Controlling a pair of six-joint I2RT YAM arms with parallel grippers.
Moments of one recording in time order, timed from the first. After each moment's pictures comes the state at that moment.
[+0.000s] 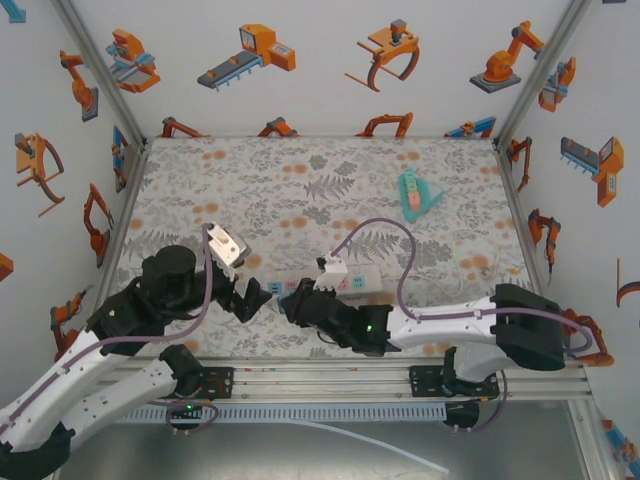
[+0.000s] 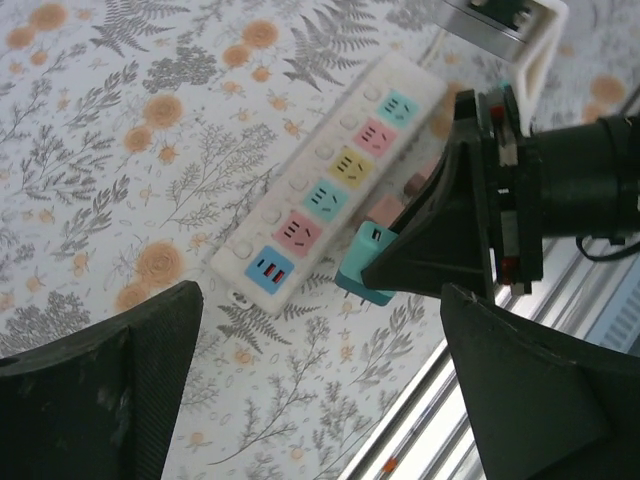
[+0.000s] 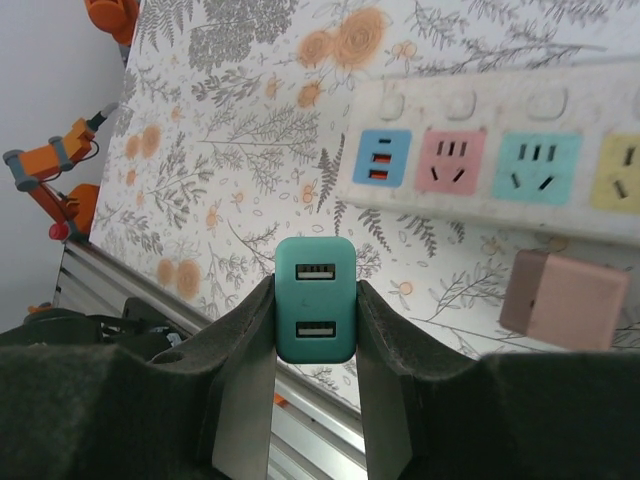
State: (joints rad) left arm -0.86 0.60 0.85 -0.67 0.06 0.06; right arm 1.39 1.43 0.74 0.15 0.59 1.06
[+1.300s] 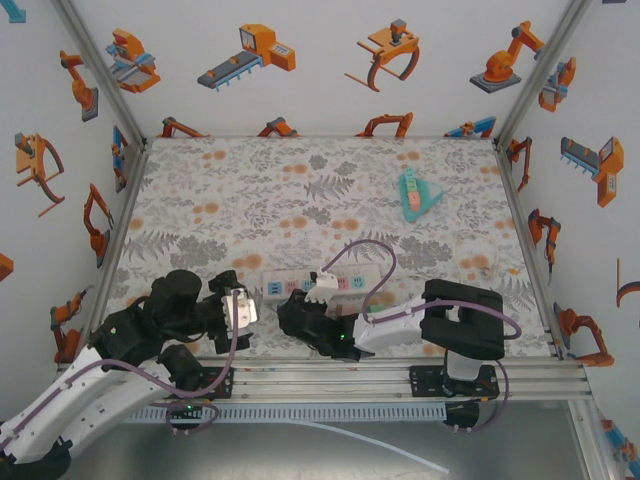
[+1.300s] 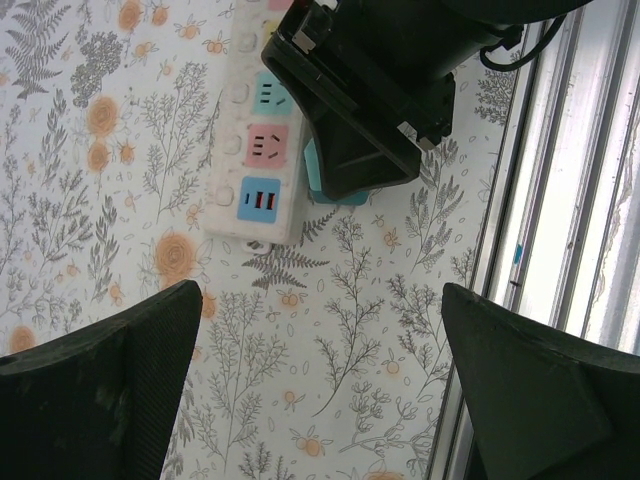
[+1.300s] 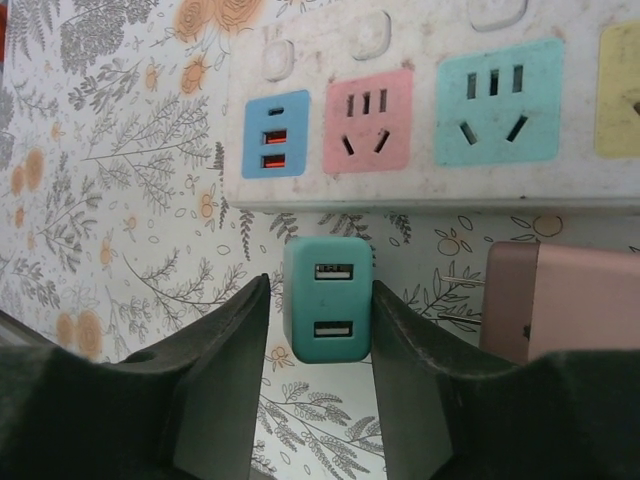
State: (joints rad) left arm -0.86 0.45 0.68 -0.84 0.22 0.59; right arm 1.40 1.74 0.74 0.30 0.67 1.21
